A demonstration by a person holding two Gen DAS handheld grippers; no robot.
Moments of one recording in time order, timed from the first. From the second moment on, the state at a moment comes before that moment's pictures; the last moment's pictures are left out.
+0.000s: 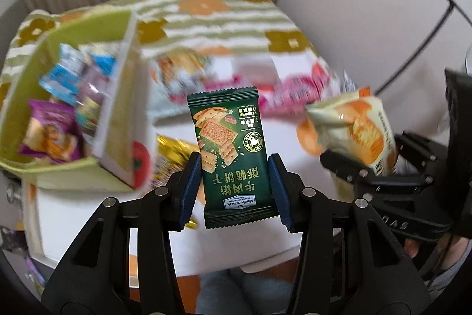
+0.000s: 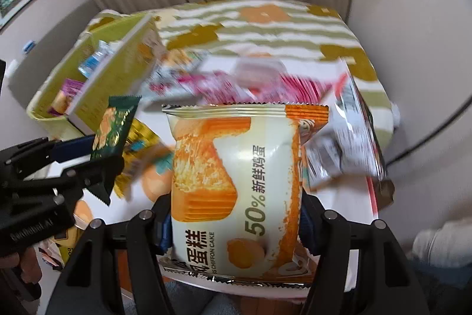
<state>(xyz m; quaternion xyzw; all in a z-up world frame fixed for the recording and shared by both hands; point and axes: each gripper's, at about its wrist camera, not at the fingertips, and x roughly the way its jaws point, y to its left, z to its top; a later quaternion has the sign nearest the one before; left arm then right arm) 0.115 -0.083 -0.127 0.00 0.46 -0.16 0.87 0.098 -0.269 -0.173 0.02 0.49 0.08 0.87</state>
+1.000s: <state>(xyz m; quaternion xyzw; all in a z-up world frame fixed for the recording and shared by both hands) 0.272 0.173 -0.109 -0.01 0.46 -0.05 0.89 0.237 -0.020 -0.095 0.04 0.42 0.21 0.88</state>
